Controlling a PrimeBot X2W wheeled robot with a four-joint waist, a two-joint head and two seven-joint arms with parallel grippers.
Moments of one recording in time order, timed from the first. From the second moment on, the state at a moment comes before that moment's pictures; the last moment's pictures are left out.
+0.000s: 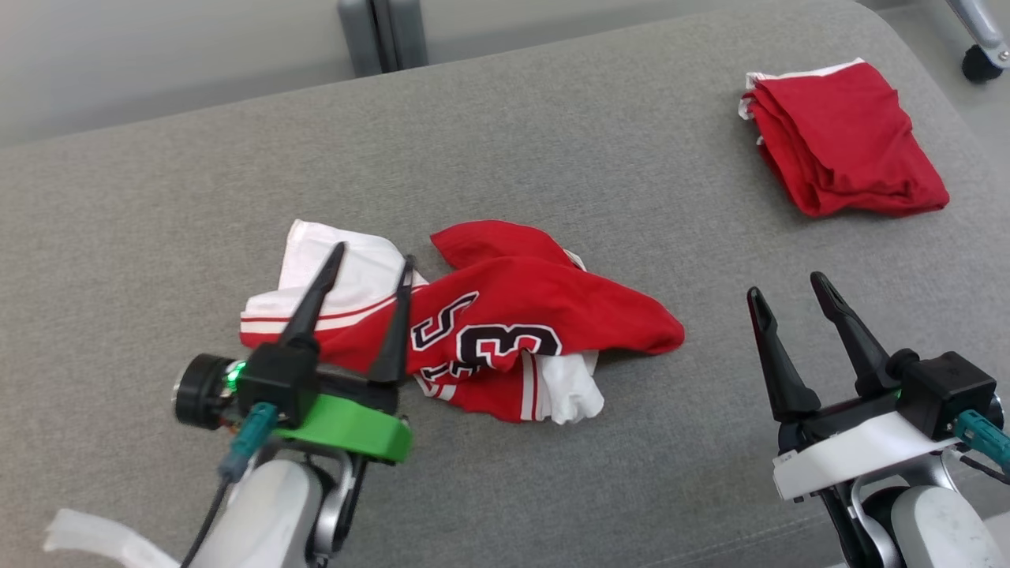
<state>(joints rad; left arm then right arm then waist) -0.30 0.17 -0.44 0.14 -0.31 0.08 -0.24 -0.04 -0.18 0.10 -0.10 0.26 0.13 -0.12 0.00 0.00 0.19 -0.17</state>
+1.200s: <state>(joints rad) 0.00 0.31 -0.32 0.03 -0.37 0.21 -0.19 0.12 -0.16 0.05 -0.17 0.25 0.13 -0.04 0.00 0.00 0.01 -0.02</state>
